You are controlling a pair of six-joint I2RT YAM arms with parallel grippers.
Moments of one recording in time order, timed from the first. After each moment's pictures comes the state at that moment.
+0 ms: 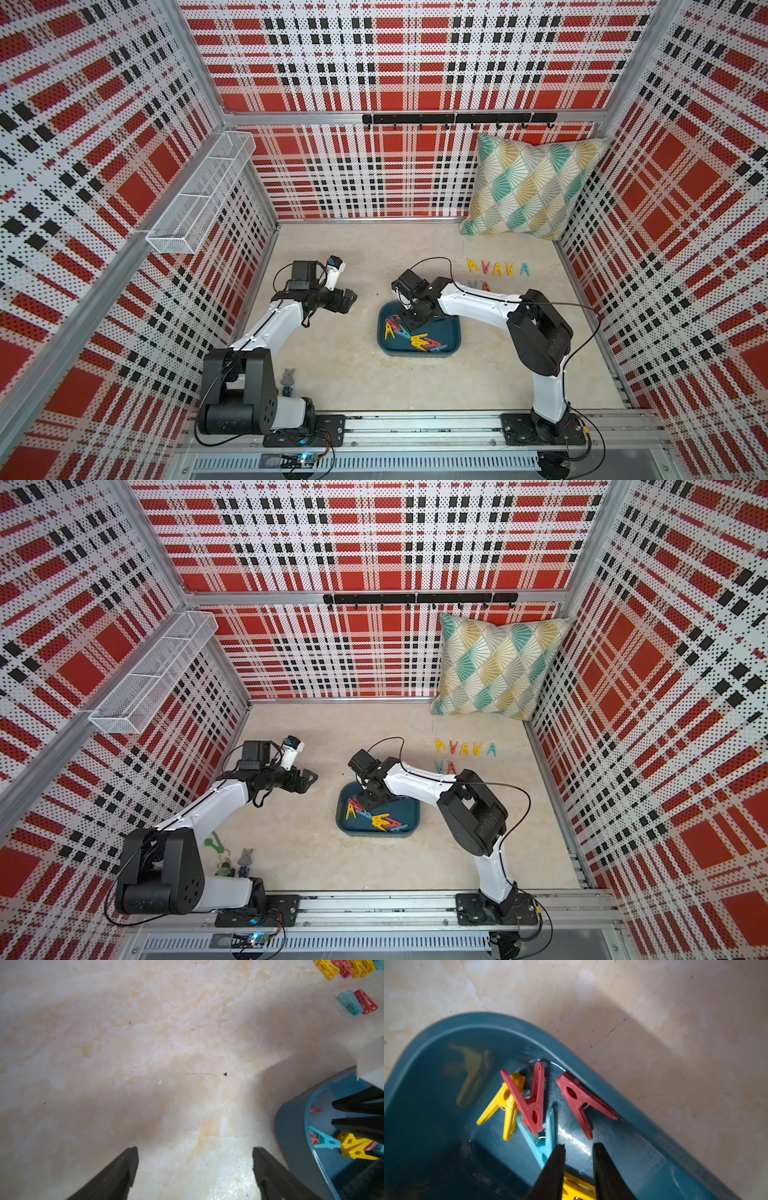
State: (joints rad) left arm -0.01 1.39 0.81 -0.32 0.40 0.25; right arm 0.86 1.98 1.43 -0.68 0.01 0.20
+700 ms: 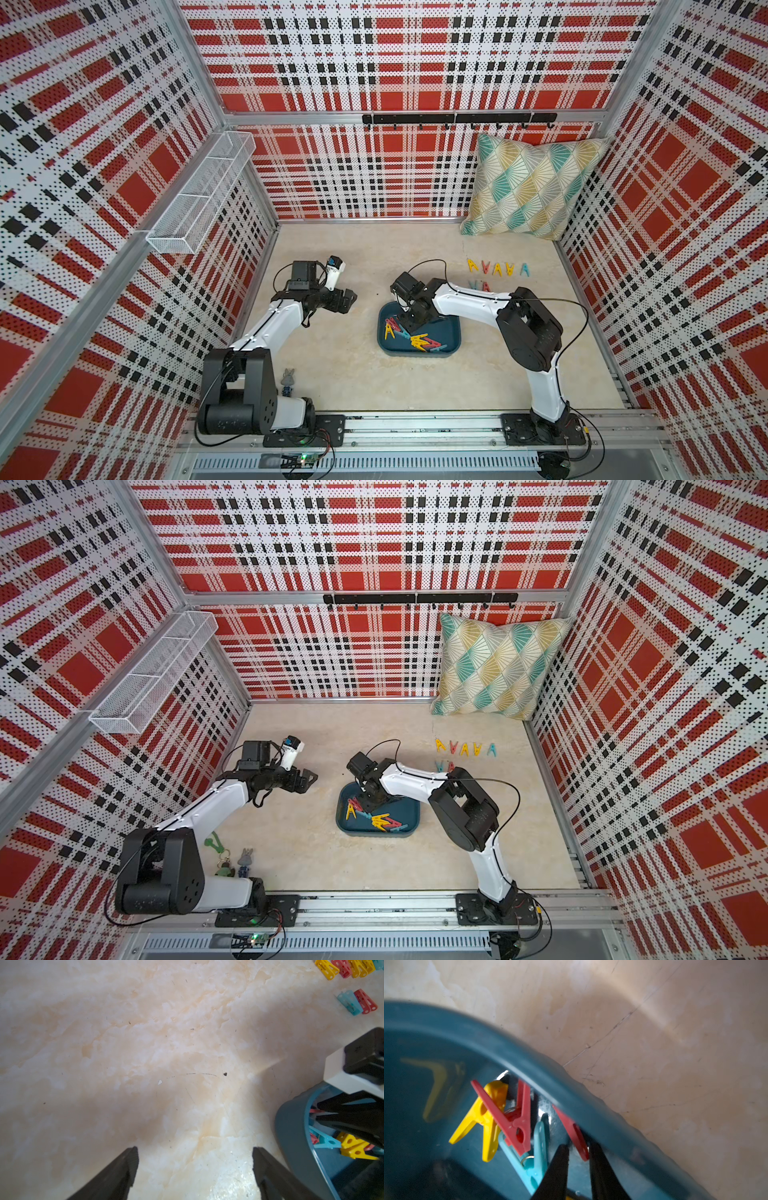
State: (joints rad) left arm -0.01 1.39 0.81 -0.32 0.40 0.25; right arm 0.86 2.03 1.45 -0.68 0.02 0.20
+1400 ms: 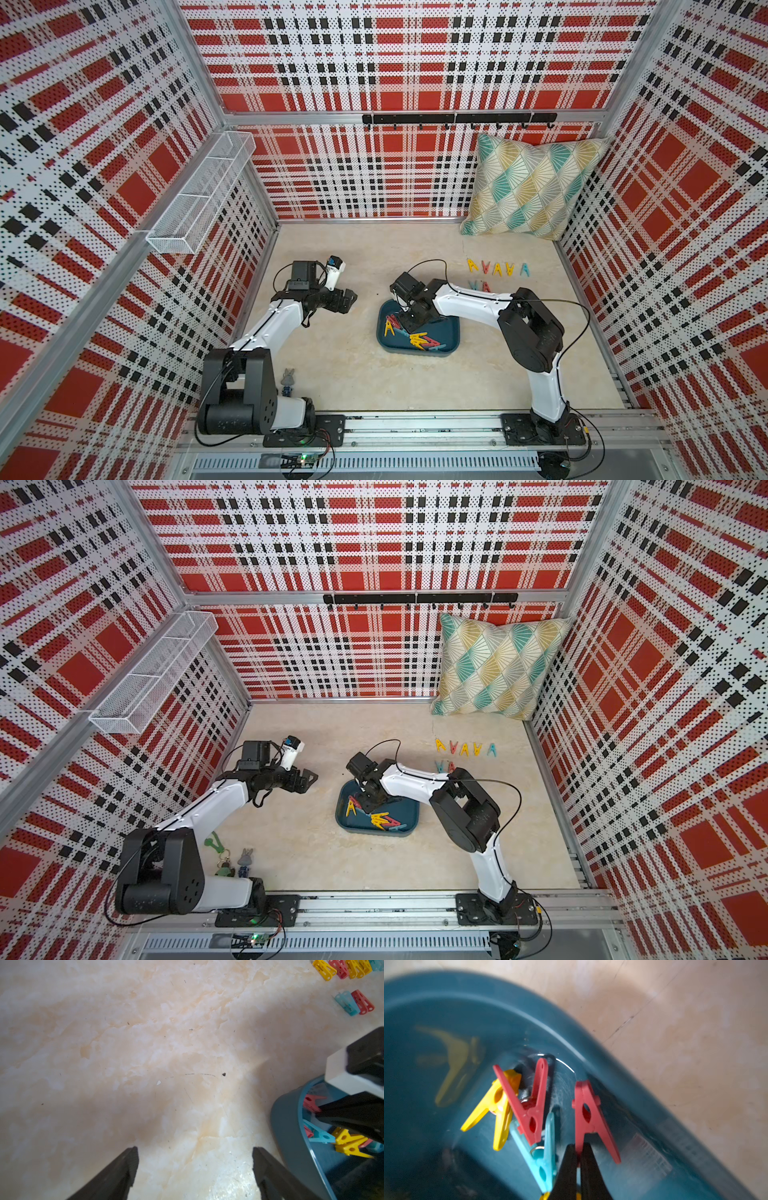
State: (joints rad) left arm -0.01 1.39 0.81 -0.32 0.40 0.25; right arm 0.87 2.00 1.43 -0.66 0.02 0.21
